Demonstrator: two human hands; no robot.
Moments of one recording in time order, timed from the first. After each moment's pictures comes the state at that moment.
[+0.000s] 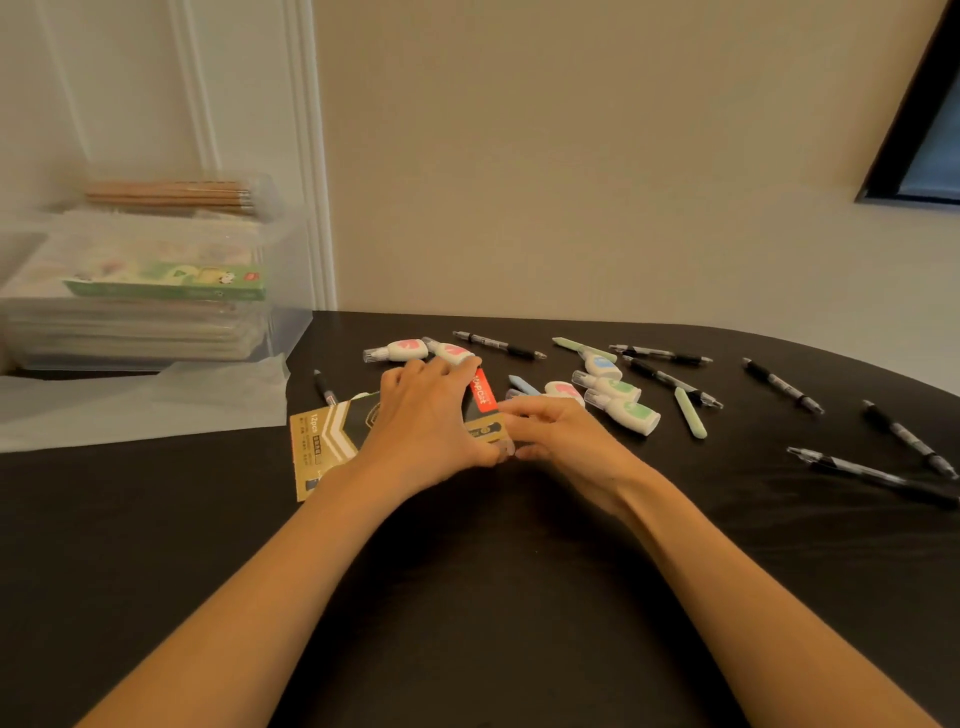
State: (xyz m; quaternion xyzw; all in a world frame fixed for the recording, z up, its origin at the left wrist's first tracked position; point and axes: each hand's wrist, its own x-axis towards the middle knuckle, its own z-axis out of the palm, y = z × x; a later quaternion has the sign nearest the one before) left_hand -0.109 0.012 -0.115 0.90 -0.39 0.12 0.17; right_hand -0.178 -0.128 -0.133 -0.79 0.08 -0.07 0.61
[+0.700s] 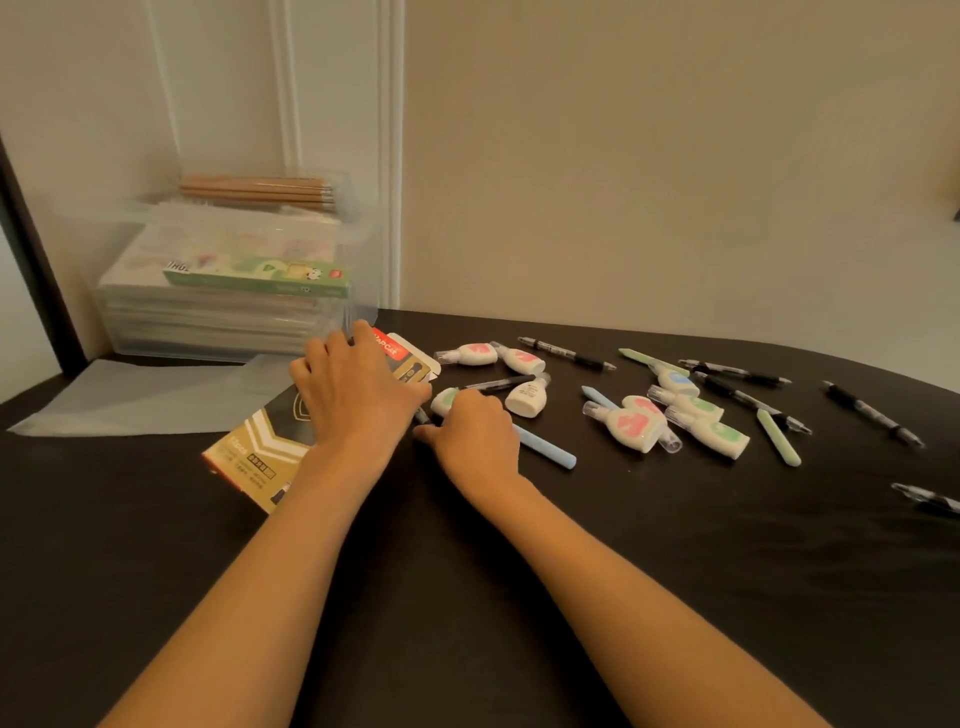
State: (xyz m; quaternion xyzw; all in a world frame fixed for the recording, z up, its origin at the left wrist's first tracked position) left_hand -0.041 0.084 -0.117 0.95 -0.08 0.20 0.23; right_hand -0.081 0.001 -0.140 -0.94 0.17 -0.14 0.26
